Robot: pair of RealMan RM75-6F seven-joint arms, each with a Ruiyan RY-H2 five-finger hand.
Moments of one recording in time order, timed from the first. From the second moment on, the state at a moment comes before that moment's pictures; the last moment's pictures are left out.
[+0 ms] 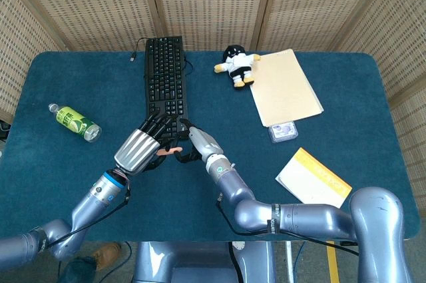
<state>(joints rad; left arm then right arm) -0.68 -1.44 -0.15 -1.59 1.49 1.14 0.31 1.22 -1.66 0.49 -1.60 -0.16 0.87 -0.20</state>
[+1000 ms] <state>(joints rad) -0.68 -1.42 -0.16 -1.51 1.46 1.17 0.36 1.16 -1.57 0.46 -1.67 -0.20 0.86 -0.17</state>
